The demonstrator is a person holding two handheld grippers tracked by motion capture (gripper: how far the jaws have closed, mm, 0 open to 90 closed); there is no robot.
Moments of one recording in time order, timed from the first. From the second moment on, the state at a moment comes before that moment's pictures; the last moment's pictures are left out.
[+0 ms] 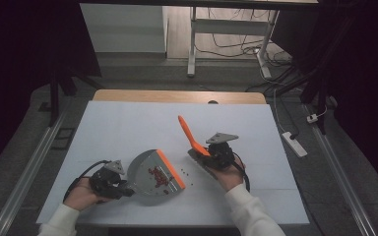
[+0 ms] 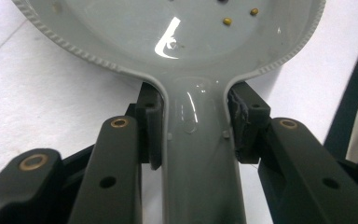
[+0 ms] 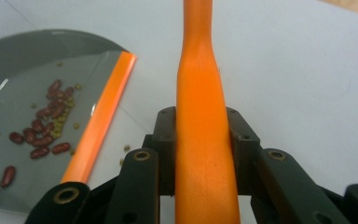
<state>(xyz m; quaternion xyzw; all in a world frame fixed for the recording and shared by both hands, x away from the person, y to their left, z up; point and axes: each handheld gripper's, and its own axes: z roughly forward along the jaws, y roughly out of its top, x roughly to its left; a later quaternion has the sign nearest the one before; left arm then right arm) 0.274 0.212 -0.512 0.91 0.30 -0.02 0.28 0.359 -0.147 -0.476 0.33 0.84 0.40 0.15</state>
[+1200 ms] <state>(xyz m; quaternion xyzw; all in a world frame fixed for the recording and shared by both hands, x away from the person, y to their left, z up) 0.267 0.191 -0.512 0.92 0.28 -0.04 0.27 0.331 -0.107 -0.498 0.31 0.85 0.41 0.10</state>
